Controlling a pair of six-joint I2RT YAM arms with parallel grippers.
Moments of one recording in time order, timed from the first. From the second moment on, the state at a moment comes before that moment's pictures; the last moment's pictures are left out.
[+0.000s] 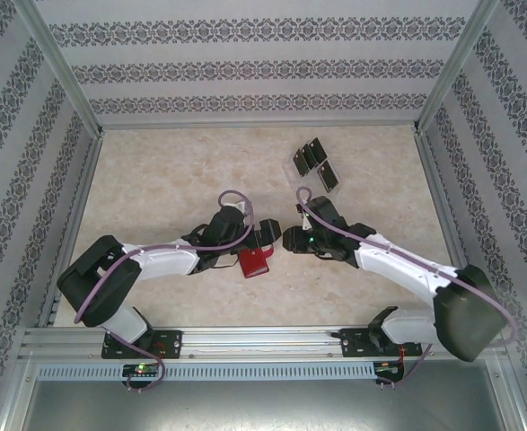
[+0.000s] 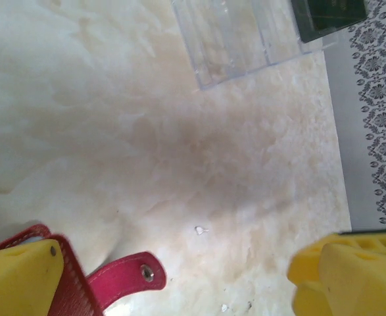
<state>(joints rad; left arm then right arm) -0.73 1.56 0.72 0.28 0.13 -0.94 0.67 1.24 0.73 -0.33 -0.19 0.67</state>
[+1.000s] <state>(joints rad) -0.51 1.43 0.91 -0.08 0.10 -0.79 0.88 1.58 0.69 -0.02 -0.22 0.79</state>
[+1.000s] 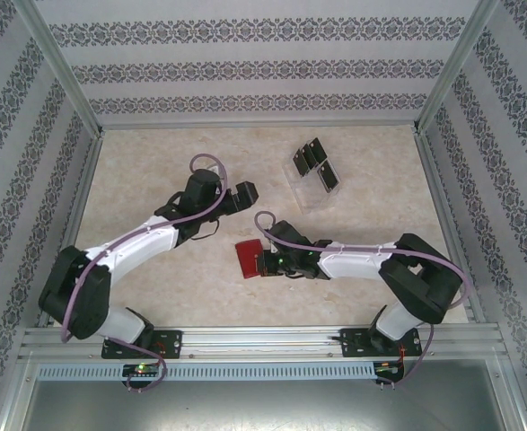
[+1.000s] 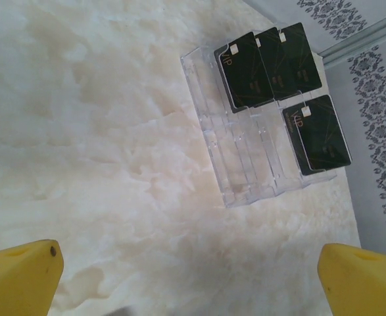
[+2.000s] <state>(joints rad) -0.57 1.44 0.67 -0.24 0.09 -0.65 0.87 1.62 0.69 0.03 -0.23 0.79</state>
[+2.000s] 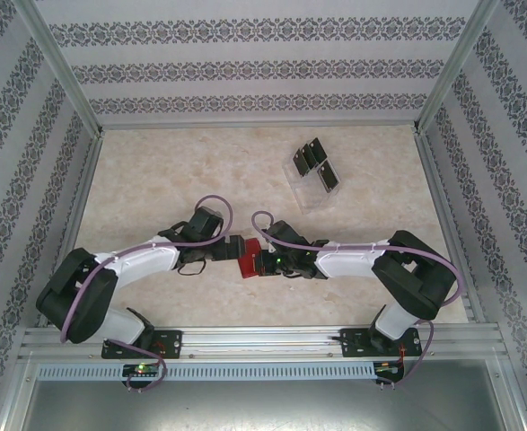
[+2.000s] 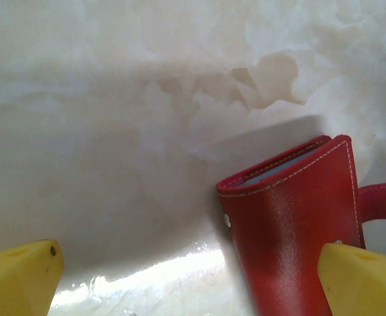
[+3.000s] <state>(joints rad) -0.62 1.62 0.84 -0.39 -0.02 -0.63 0.87 1.63 0.70 0.03 -0.25 0.79</state>
